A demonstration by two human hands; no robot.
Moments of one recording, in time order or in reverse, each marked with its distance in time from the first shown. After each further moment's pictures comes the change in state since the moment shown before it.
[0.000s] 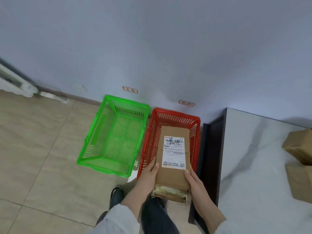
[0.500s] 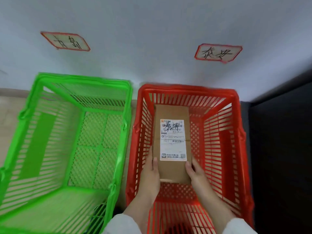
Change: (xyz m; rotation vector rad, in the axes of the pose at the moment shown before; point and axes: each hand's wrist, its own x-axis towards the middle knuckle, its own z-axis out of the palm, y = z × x) left_hand 0.318 -0.131 0.016 0.162 0.160 0.213; right_hand 0.354 0.144 -0.015 -0.068 0.133 -0.220
